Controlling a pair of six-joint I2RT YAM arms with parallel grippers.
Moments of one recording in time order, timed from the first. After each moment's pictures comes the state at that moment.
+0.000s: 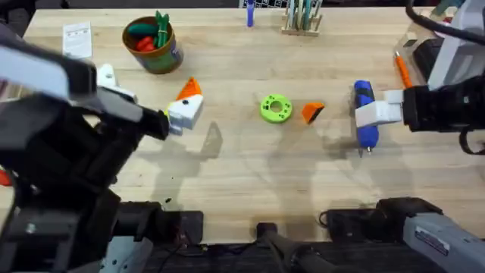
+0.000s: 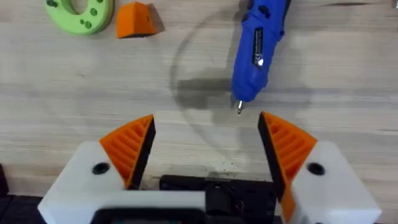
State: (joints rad) left arm 0.00 0.37 0.39 -0.27 0.28 0.16; right arm 0.00 1.01 1.08 -1.35 -0.06 0.02
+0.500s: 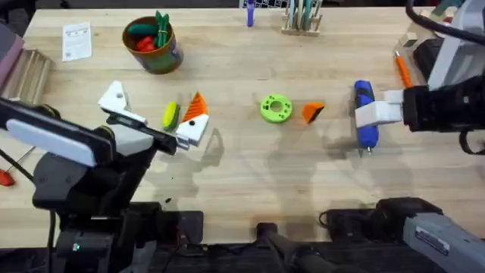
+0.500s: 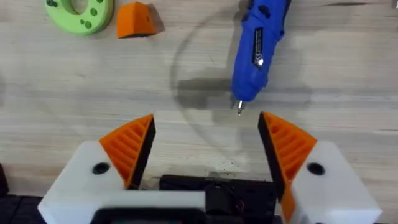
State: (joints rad) left arm 0.00 0.05 0.14 -0.16 0.32 0.16; right arm 0.00 1.01 1.08 -1.35 -0.06 0.02
